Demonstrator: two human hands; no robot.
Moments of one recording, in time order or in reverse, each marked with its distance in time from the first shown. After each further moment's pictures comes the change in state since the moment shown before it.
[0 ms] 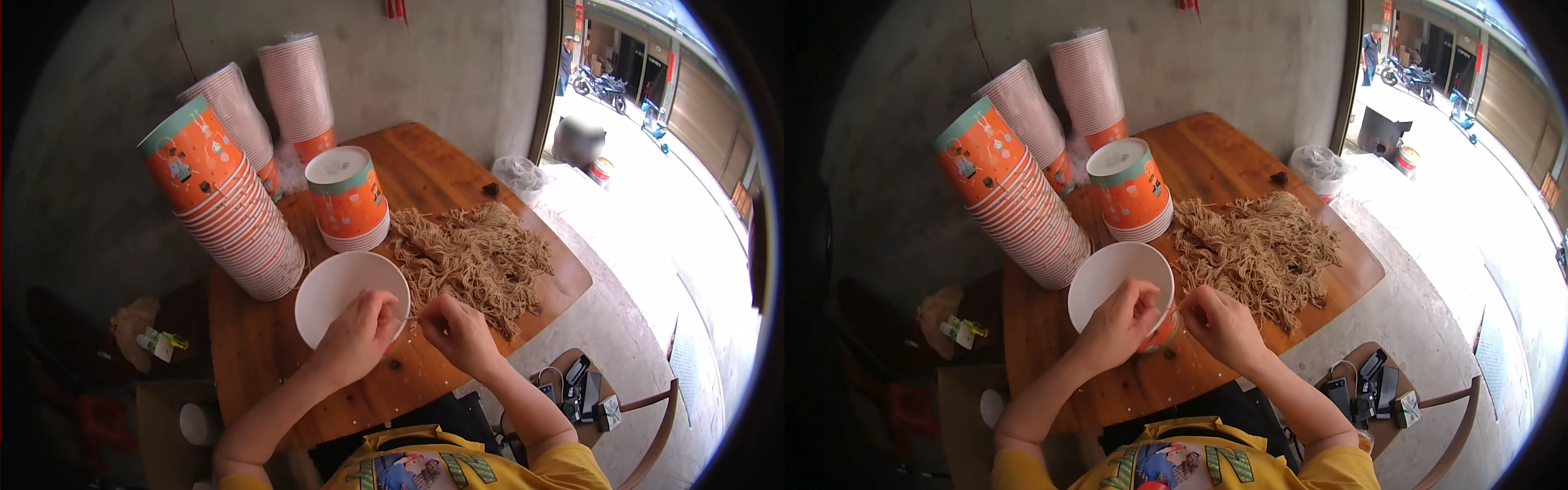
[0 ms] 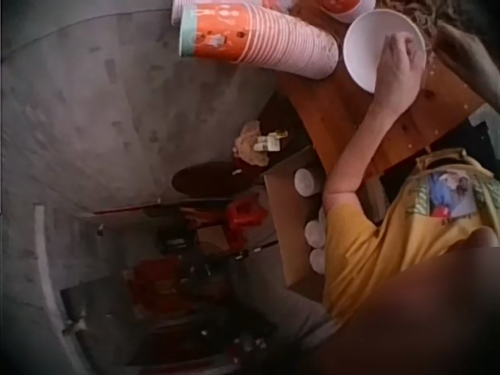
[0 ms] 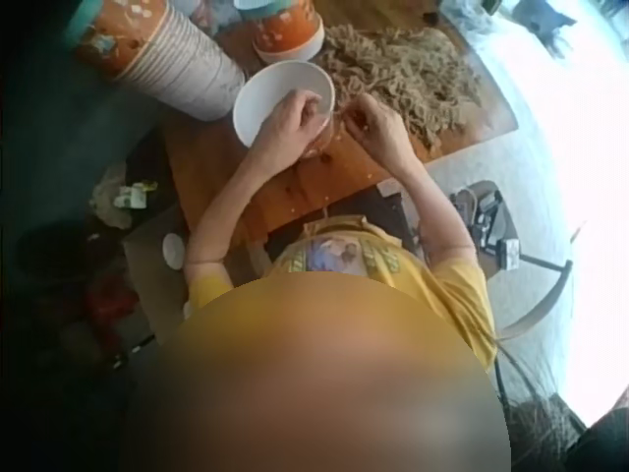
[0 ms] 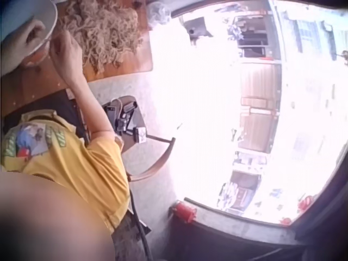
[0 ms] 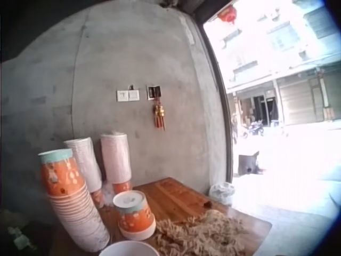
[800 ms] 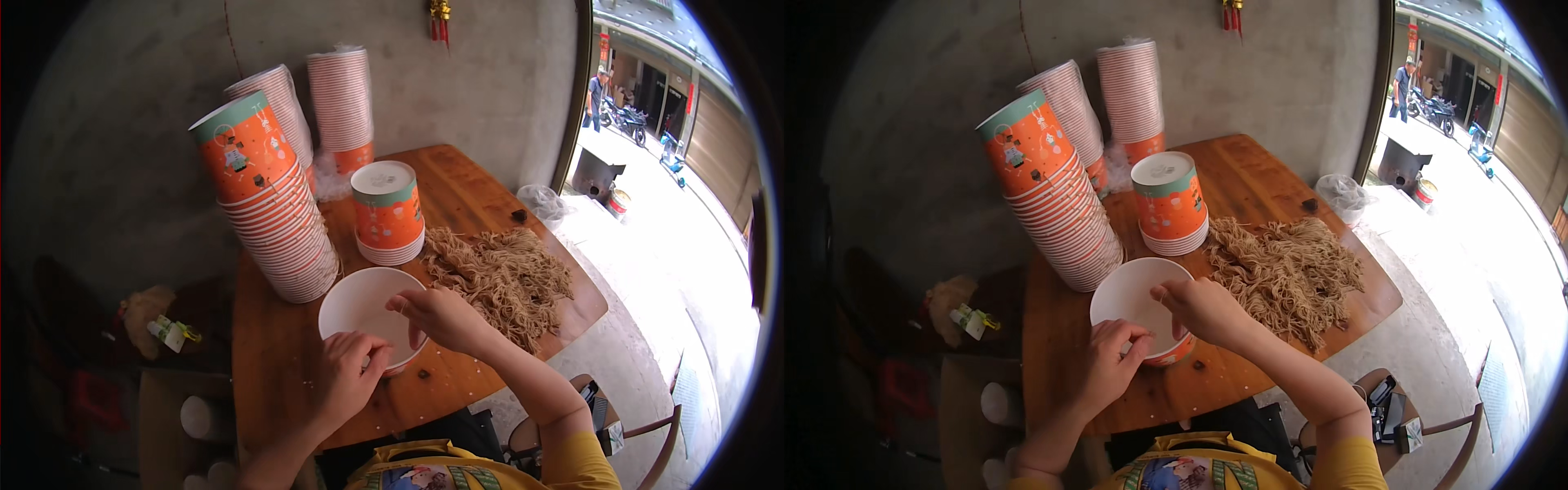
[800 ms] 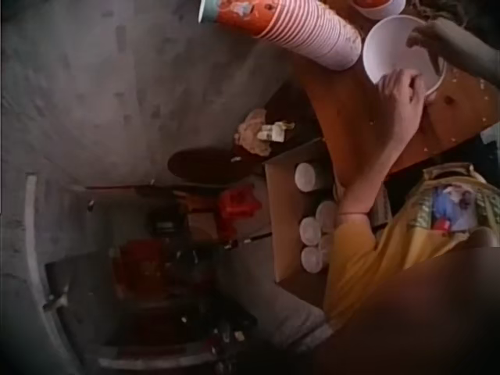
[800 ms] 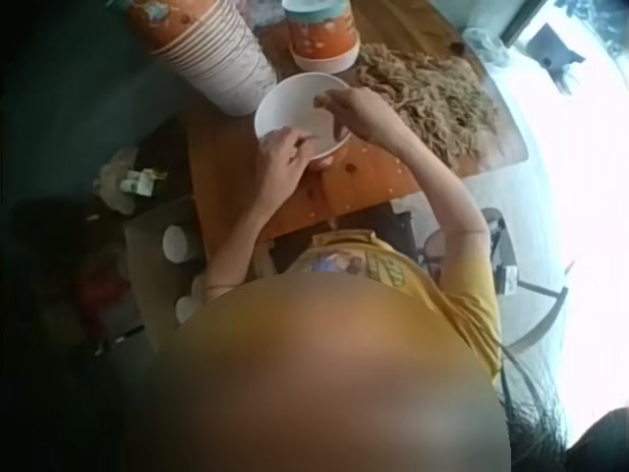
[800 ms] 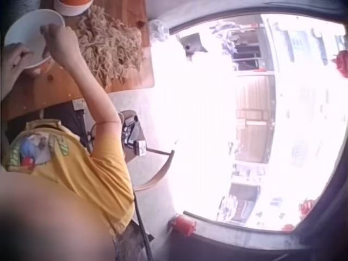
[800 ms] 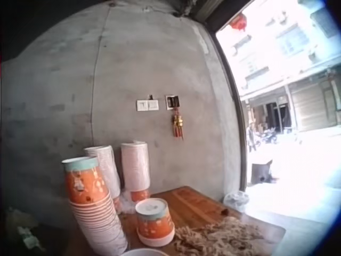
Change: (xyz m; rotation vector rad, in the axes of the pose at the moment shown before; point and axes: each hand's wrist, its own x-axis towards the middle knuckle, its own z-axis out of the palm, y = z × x) left_hand -0.061 0.003 -0.036 0.068 0.110 -0.213; right_hand 0.081 -0.050 0.028 -0.063 -0.613 0.226
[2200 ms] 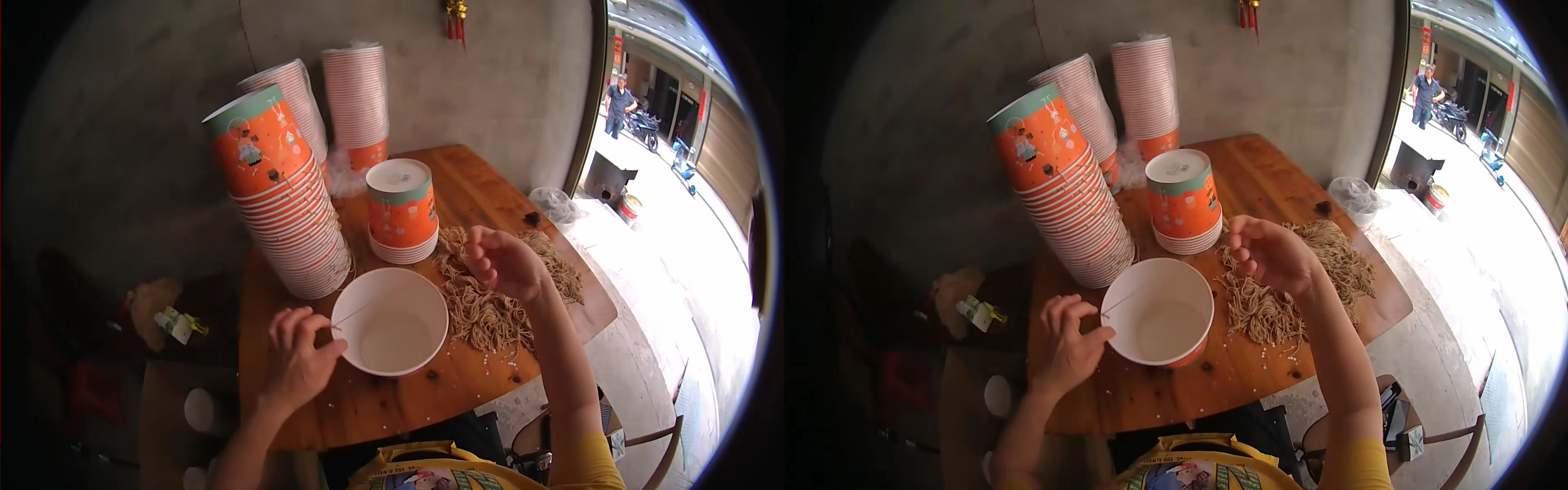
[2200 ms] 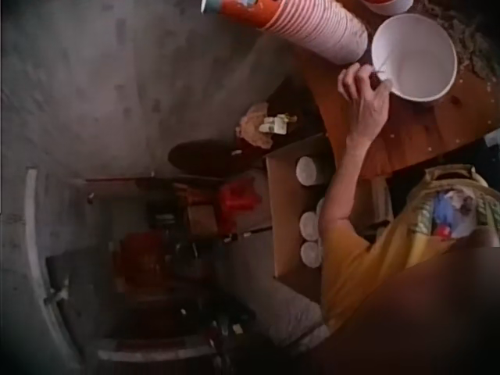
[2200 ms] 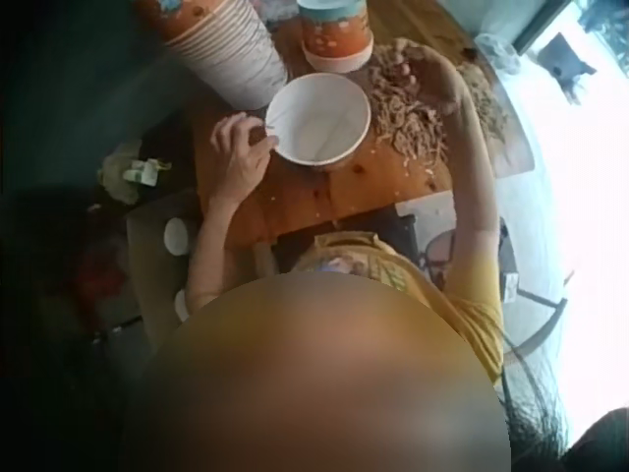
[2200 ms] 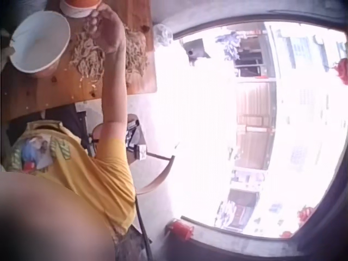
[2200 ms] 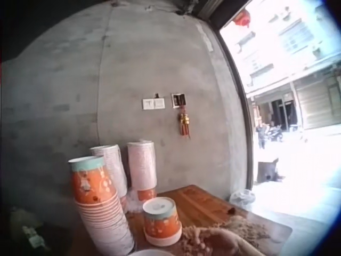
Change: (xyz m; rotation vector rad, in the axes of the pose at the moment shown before) left_hand -0.022 -0.053 -0.052 0.625 0.113 0.317; right_hand 0.020 0.069 -0.068 1.575 -0.255 -0.151
